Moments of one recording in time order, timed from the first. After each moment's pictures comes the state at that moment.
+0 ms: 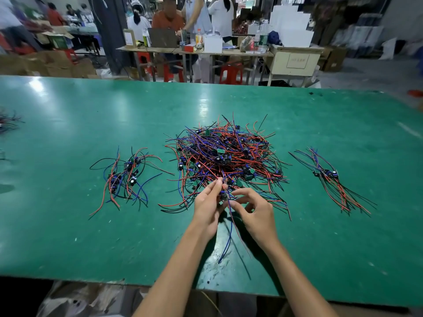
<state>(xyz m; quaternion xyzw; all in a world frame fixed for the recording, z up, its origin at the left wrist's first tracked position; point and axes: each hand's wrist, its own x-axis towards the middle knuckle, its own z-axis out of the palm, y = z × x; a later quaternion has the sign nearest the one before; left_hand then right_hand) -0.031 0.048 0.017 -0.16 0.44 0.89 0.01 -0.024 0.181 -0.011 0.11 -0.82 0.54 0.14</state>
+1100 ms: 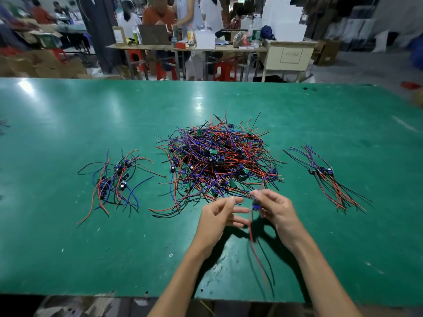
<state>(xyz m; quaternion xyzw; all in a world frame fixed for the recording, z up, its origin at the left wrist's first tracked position) -0.002 0.064 0.009 0.01 0.60 0.79 0.06 -0.031 0.237 0.013 0.01 -0.62 0.78 -0.06</state>
